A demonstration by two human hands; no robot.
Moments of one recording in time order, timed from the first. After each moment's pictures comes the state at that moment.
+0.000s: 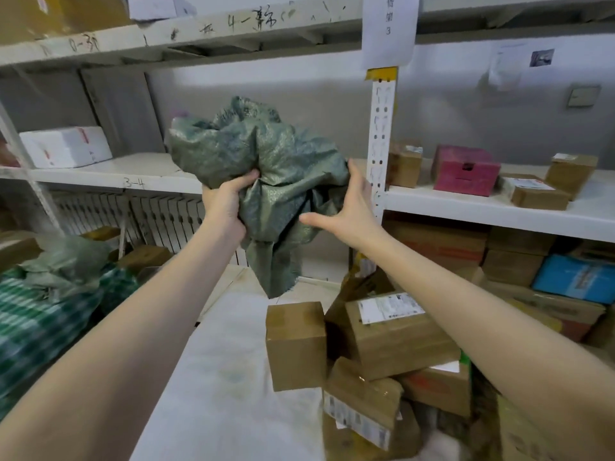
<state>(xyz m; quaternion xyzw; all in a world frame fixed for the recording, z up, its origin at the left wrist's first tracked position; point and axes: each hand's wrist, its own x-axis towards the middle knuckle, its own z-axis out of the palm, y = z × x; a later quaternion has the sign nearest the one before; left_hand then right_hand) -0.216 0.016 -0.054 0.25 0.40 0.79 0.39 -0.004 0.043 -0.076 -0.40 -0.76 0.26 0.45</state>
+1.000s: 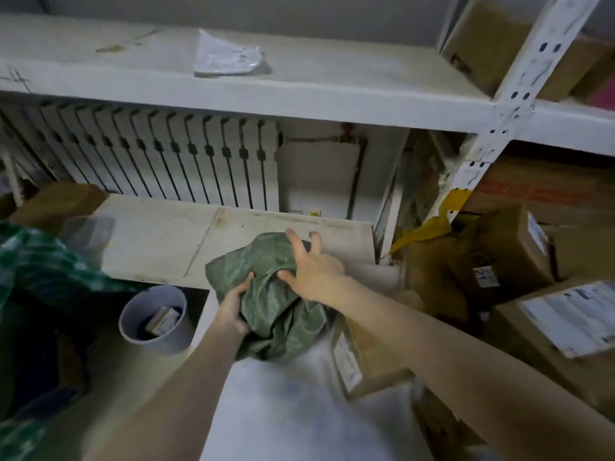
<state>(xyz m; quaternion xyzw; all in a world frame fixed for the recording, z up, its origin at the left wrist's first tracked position) -0.419 0.142 -0.363 0.04 0.51 0.51 0.69 -0.276 0.180 -0.293 -0.60 -0.78 0.17 -0.03</state>
